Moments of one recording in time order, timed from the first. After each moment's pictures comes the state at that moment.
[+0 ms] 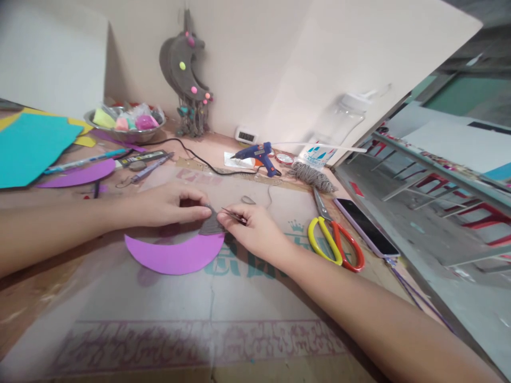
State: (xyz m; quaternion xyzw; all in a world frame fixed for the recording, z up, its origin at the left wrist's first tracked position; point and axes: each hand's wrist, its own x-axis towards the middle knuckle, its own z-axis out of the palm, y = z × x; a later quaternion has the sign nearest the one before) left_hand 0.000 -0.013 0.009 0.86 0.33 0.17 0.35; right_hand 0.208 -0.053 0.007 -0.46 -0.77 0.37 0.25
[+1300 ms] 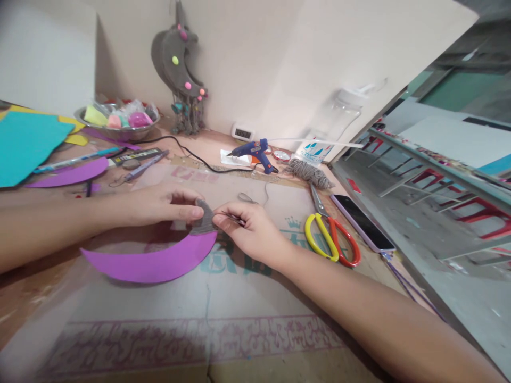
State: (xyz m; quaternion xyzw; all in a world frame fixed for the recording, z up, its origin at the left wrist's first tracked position) left_hand 0.000 -0.014 0.011 0.80 0.29 0.14 0.50; right_hand 0.209 -0.063 0.008 -0.44 -0.76 0.38 0.30
